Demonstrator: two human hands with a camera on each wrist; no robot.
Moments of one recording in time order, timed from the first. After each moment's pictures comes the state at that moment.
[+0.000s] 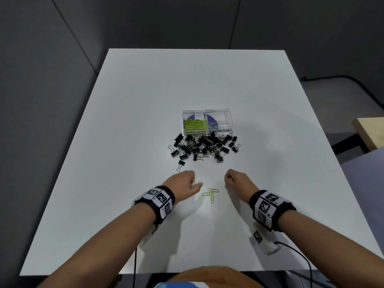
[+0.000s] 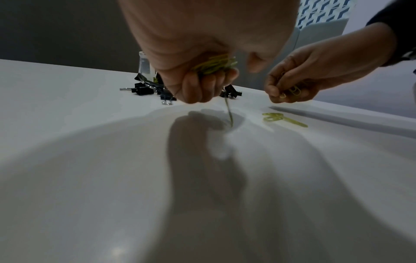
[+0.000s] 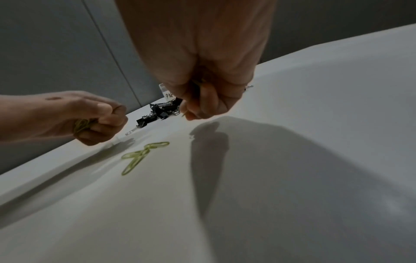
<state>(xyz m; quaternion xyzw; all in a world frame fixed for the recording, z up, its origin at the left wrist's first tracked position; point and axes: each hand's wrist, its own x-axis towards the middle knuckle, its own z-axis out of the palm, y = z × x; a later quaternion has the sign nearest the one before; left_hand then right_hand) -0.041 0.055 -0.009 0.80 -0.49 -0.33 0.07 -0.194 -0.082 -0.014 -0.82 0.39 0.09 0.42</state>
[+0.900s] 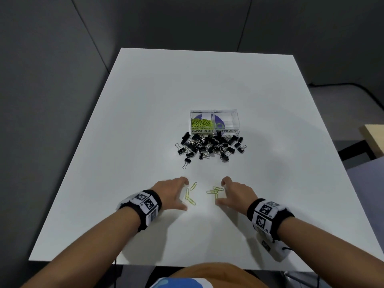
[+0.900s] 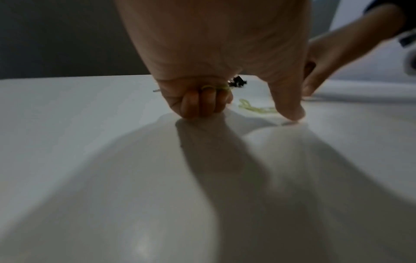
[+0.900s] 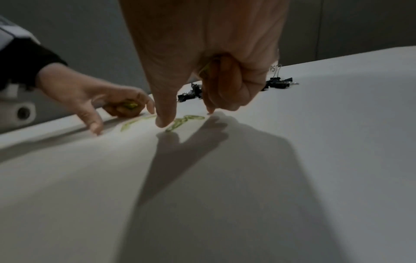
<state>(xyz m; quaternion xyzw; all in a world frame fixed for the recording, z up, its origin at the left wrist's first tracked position) -0.025 0.106 -0.013 0.79 -0.50 -0.35 -0.02 -0.198 -0.051 -0.020 -0.91 0.29 0.20 0.23</state>
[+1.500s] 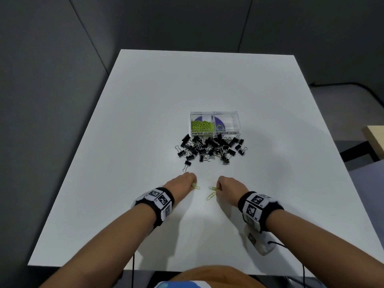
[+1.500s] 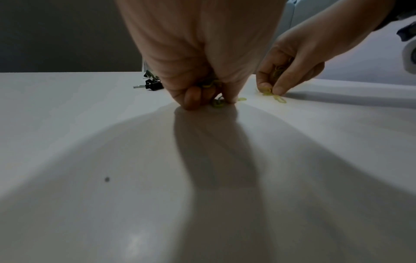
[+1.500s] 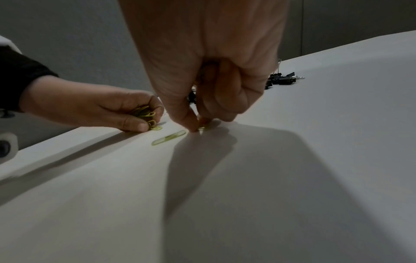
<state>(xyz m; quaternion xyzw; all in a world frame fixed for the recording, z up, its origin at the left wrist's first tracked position) -0.029 0.074 -0.029 0.80 -0.51 -0.32 0.06 -0.166 -0.053 -0.018 -0.87 0.33 0.21 0.28</state>
